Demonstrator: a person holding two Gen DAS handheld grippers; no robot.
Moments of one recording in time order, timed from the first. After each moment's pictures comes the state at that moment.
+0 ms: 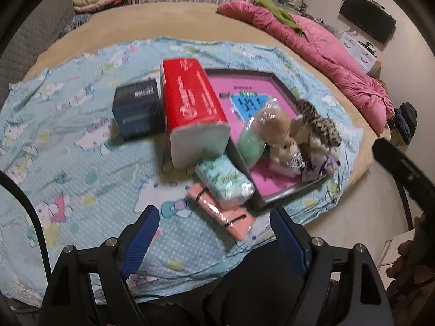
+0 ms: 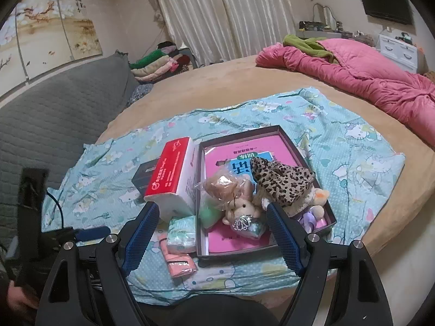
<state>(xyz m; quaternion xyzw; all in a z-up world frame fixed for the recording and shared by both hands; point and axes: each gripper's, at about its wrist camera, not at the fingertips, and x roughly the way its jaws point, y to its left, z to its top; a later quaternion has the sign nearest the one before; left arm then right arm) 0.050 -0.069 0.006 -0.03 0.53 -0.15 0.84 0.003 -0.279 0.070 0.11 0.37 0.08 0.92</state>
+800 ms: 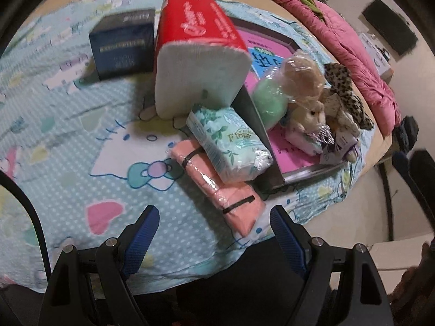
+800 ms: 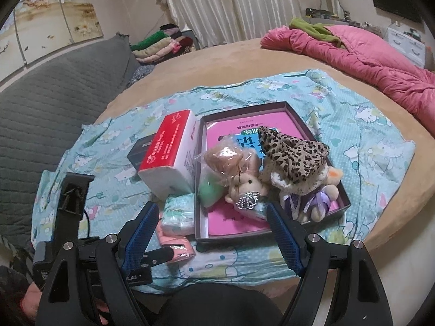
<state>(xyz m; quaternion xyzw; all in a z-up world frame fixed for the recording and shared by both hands) 0.070 -0.080 -0.073 -0.10 0.60 -0.15 0.78 0.010 -0.266 0.034 0.10 0.41 0.09 0.90</state>
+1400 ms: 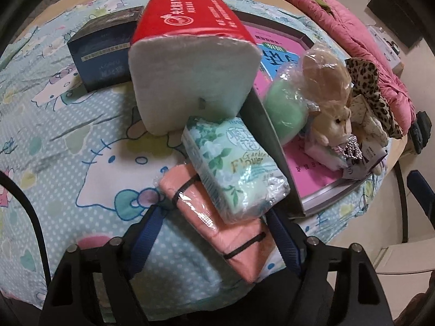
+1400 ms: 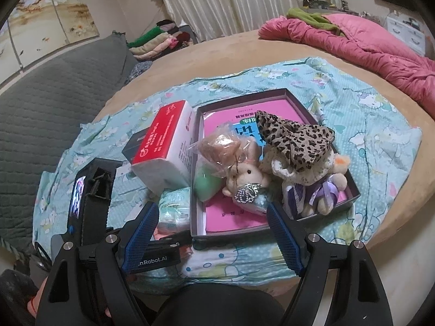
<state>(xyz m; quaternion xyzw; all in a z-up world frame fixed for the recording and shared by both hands) 0.101 -0.113 -0.092 -0.06 0.60 -0.12 0.79 0.020 -0.269 0.015 0.12 0.42 0.09 0.89</state>
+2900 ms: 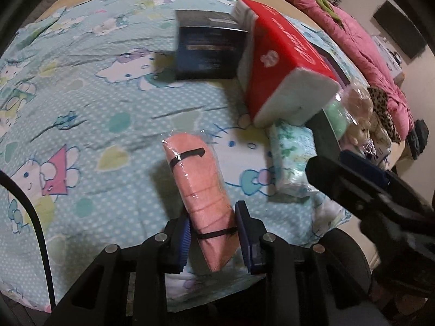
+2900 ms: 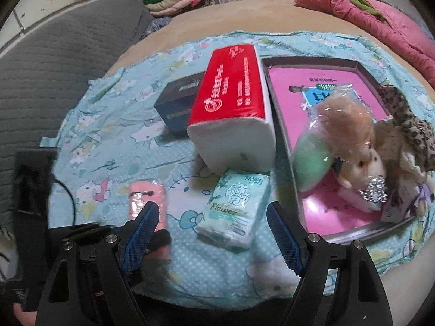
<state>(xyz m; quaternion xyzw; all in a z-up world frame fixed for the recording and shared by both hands) 0.077 0.024 -0.081 -0.08 0.60 -0.12 0.79 0.076 -0.140 -0.037 0.07 0.52 0.14 0.84</state>
